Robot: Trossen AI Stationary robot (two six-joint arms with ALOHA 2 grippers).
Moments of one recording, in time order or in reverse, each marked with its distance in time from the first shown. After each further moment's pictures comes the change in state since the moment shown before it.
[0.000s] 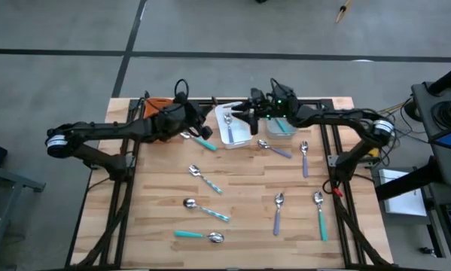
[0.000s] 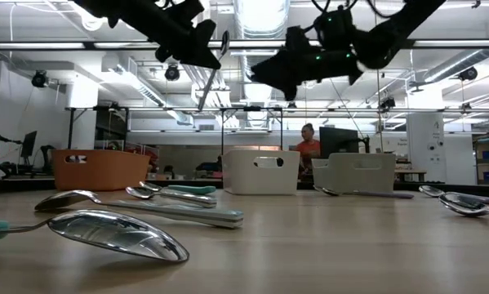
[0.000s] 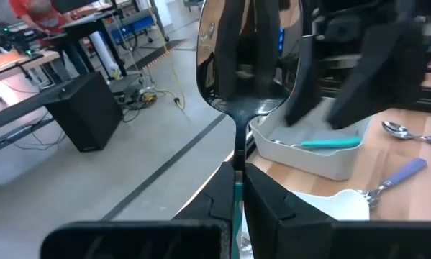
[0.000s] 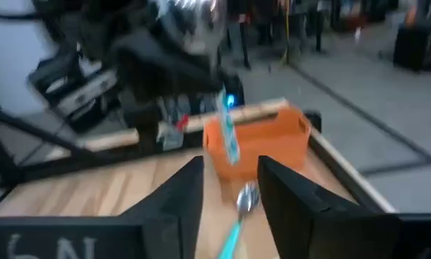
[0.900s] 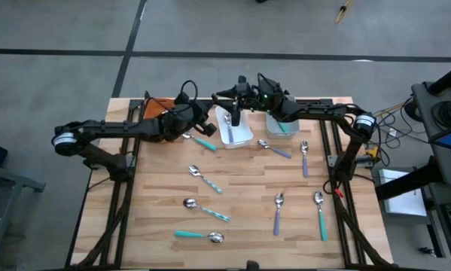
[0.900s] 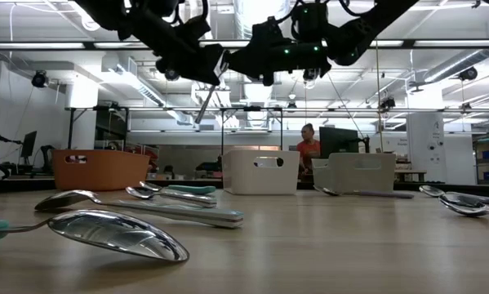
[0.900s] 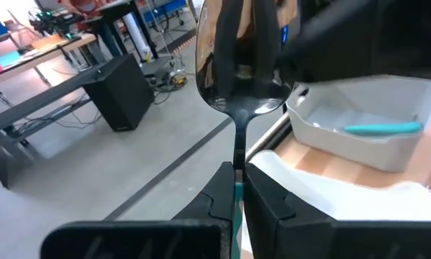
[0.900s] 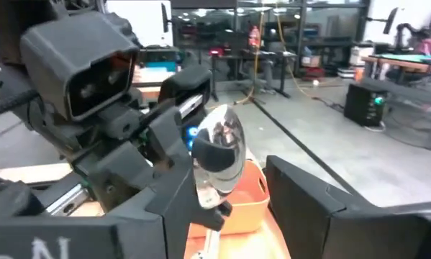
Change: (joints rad) left arm 0.033 0.095 0.002 0.041 -0.102 -0.008; right arm 0.052 0.155 0.259 -0.022 0.163 -0.132
